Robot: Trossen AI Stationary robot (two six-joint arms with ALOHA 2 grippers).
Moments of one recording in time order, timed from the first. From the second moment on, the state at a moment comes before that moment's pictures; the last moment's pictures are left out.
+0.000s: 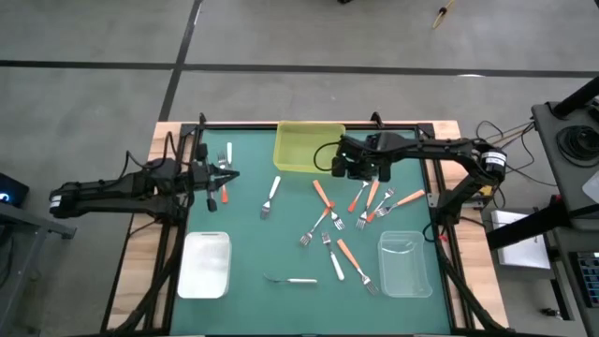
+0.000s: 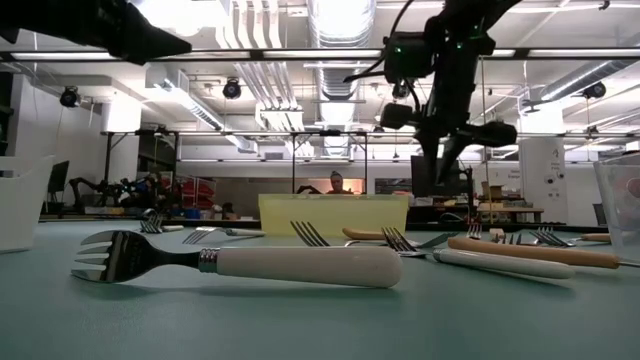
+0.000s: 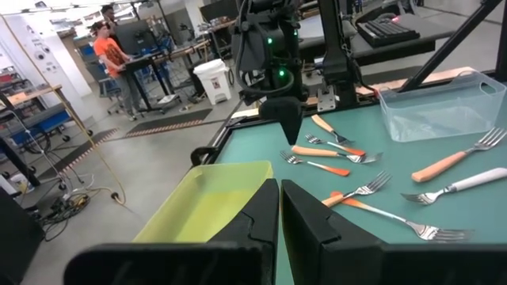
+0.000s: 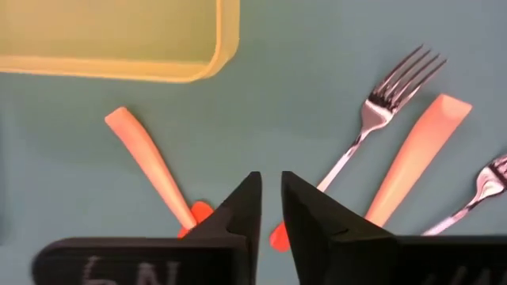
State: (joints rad) left arm 0.11 0.44 0.43 -0.12 -0.15 0.27; right arm -0.35 1.59 1.16 -0.88 -0.01 1.27
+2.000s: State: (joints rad) left arm 0.11 0.44 0.43 -0.14 -0.15 0.28; right arm -0.32 1.81 1.08 -0.86 0.03 1.43
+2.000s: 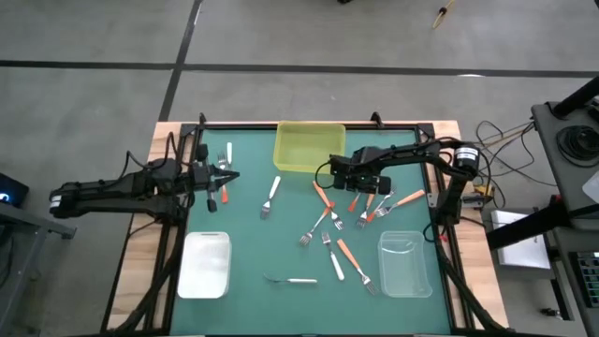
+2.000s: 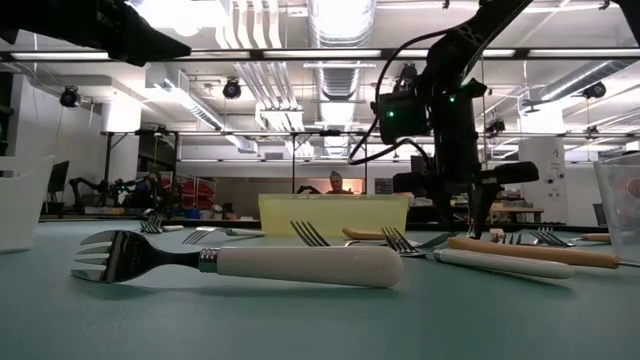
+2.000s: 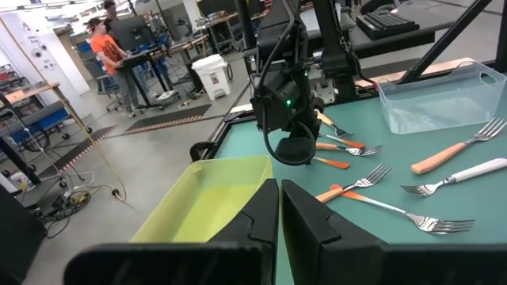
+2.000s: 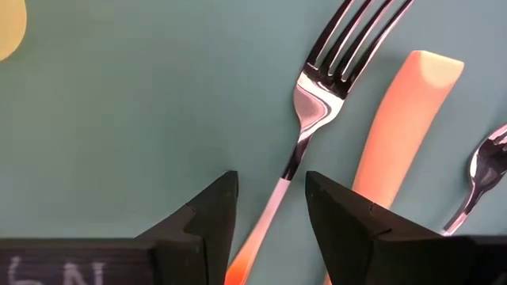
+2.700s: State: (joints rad) left arm 0.11 0.44 0.43 -0.14 -0.15 0.28; right arm -0.32 1.81 1.08 -0.82 0.03 1.48
